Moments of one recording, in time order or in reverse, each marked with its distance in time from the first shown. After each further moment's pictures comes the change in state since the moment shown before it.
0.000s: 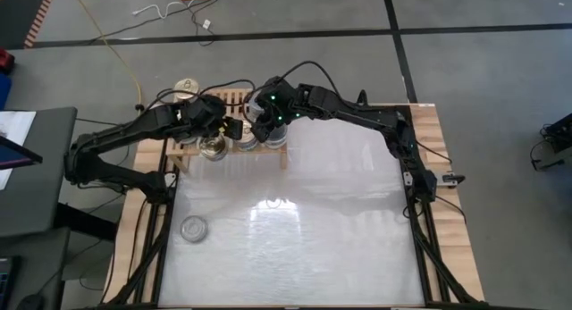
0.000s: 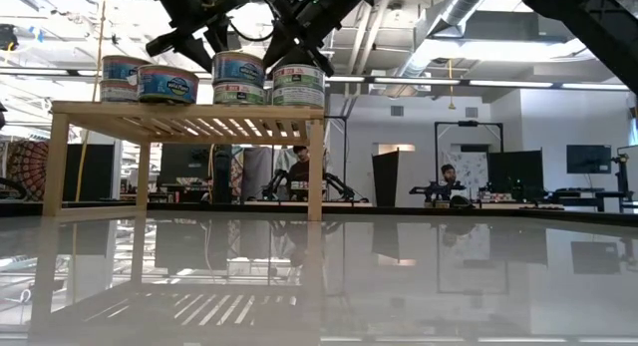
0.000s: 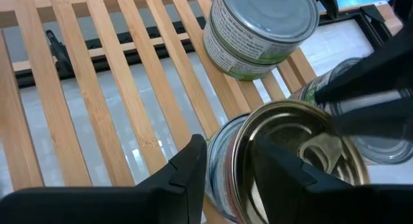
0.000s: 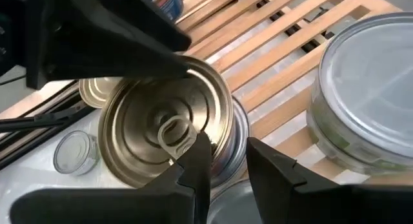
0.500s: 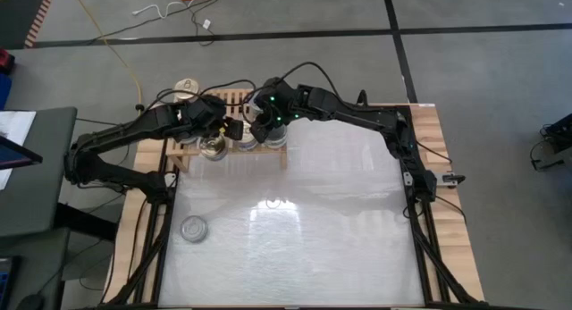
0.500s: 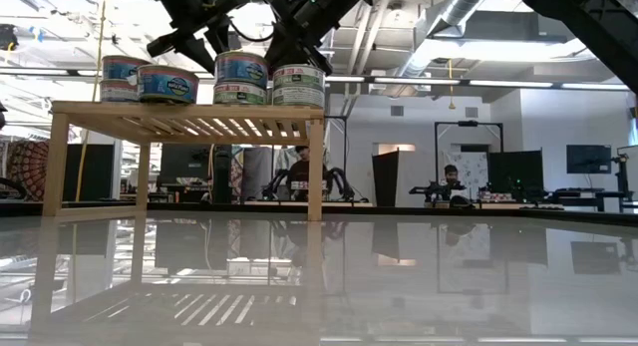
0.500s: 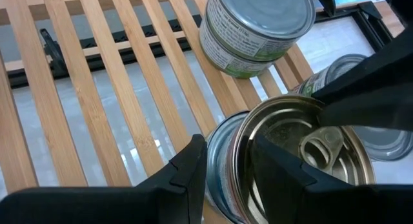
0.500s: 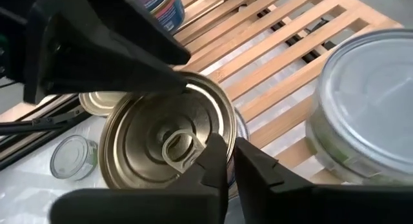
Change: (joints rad) left arm 0.000 0.001 0.000 0.001 0.005 0.008; right arm 0.007 0.001 -0.003 0.037 0.002 -0.012
